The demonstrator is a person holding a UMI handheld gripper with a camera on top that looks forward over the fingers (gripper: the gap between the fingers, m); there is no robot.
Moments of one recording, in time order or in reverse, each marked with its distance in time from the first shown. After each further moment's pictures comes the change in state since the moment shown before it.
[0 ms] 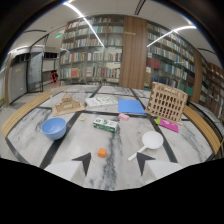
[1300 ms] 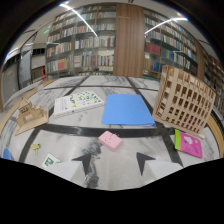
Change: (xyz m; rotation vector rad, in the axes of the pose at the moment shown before) arm 0.092 -0.070 0.360 -0.114 0.019 0.050
